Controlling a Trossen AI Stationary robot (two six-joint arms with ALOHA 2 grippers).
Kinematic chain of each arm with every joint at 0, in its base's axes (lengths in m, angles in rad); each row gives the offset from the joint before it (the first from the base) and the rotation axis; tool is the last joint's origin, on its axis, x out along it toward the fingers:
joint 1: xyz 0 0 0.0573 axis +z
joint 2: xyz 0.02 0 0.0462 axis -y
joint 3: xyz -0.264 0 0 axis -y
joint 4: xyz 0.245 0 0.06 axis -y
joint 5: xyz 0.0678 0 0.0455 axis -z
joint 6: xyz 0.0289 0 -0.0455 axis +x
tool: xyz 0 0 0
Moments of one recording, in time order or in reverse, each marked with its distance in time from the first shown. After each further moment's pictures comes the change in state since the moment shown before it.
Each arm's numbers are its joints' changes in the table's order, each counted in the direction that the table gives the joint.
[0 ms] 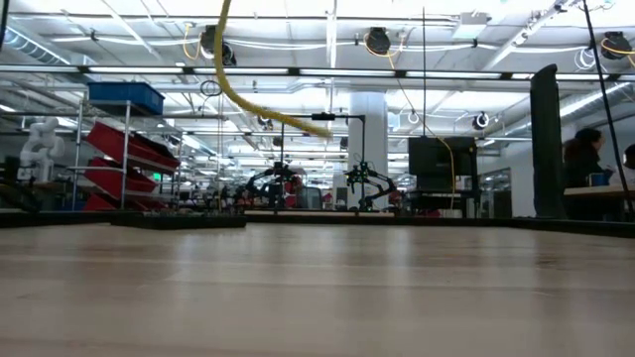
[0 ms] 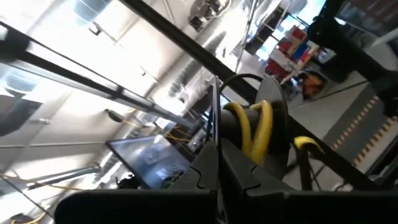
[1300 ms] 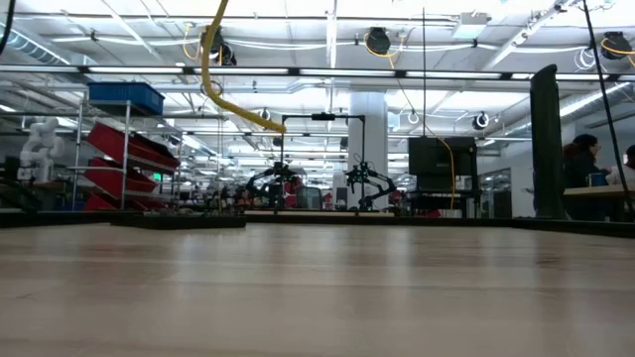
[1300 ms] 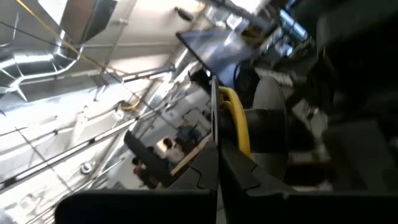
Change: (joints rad) left arm 0.061 -0.114 0.001 0.166 -0.517 0.097; right arm 0.021 -0.053 0.000 0.194 0.142 -0.089
